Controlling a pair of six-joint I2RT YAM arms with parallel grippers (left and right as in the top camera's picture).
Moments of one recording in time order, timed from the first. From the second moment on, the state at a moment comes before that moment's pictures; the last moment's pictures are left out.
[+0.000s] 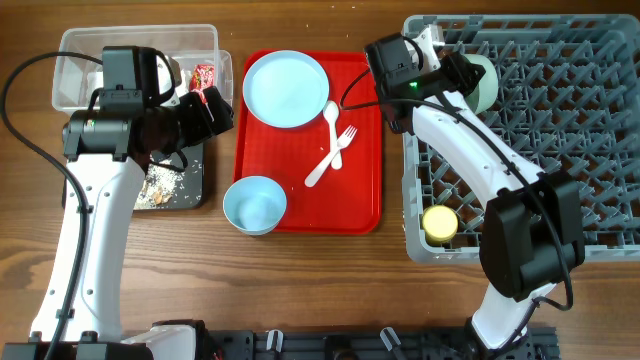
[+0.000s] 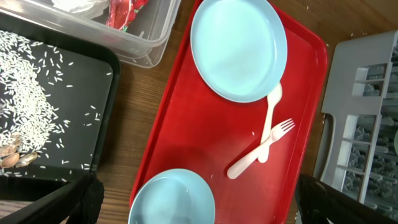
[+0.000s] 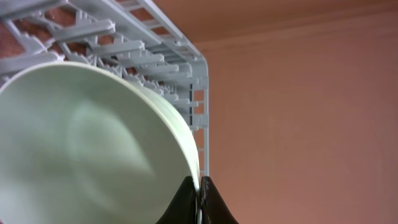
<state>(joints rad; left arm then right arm) -0.01 1.43 1.37 -0.98 0.21 -0.42 0.40 1.93 1.49 -0.67 1.27 -0.30</state>
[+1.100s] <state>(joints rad) -0.01 1.43 1.37 -0.98 0.21 -0.42 0.48 2.13 1.49 0.28 1.27 -1.13</state>
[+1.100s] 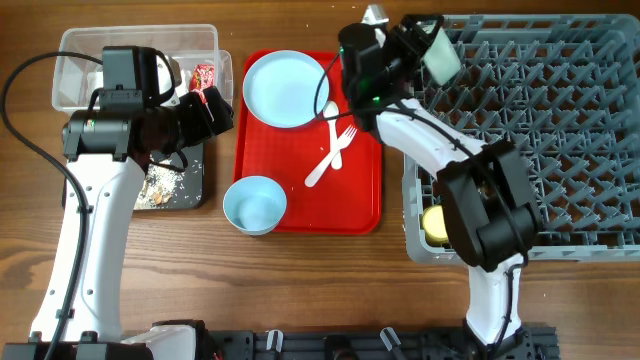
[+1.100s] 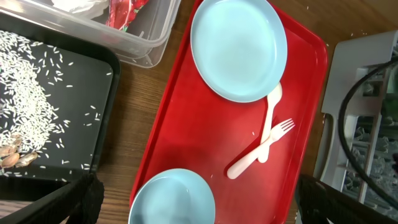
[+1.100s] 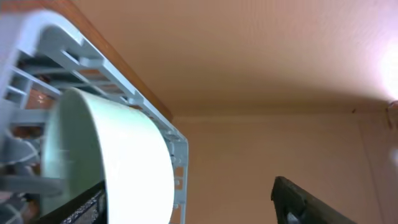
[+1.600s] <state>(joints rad) -0.01 1.43 1.37 -0.98 0.21 -0.42 0.57 2.13 1.48 0.50 1.24 -1.14</state>
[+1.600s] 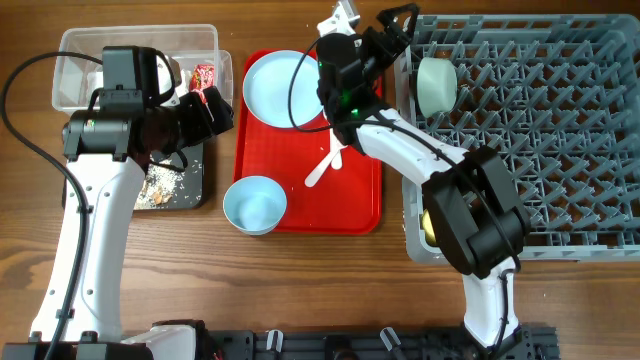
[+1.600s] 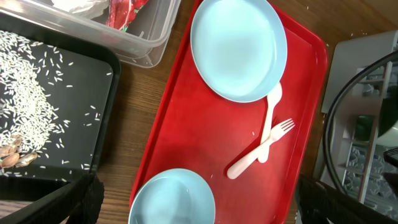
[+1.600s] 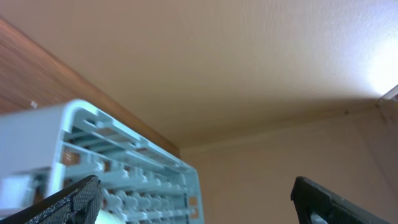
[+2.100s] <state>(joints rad) -0.01 1.43 1.37 -0.99 0.21 -0.42 0.65 1.92 1.48 -0.37 0.41 -0.16</state>
